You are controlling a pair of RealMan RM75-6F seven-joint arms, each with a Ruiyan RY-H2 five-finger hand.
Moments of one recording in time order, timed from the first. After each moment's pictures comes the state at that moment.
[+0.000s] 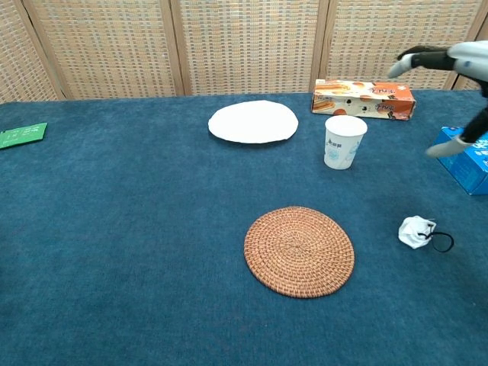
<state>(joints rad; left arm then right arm) -0.08 -1.23 -0.07 -1.55 1.54 1.58 0.07 0.51 -1.32 0.28 -1.64 -1.31 1.06 -0.33</state>
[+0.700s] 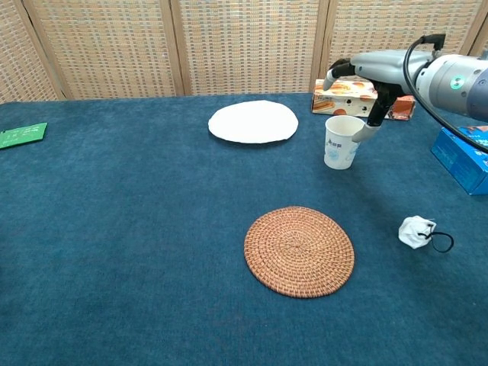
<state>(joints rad) -0.09 -1.24 -0.09 -1.52 1.51 1.55 0.07 0.83 -1.52 0.36 -1.30 -0.99 0.80 -0.46</state>
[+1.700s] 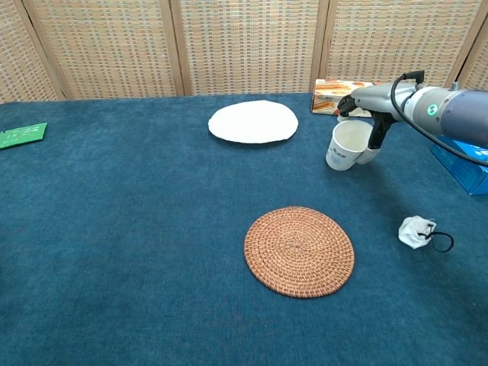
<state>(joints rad) -0.11 -1.26 -0.09 -1.49 1.48 1.52 0.08 0.93 -1.67 0.27 -0.93 -0.95 0.67 -0.32</state>
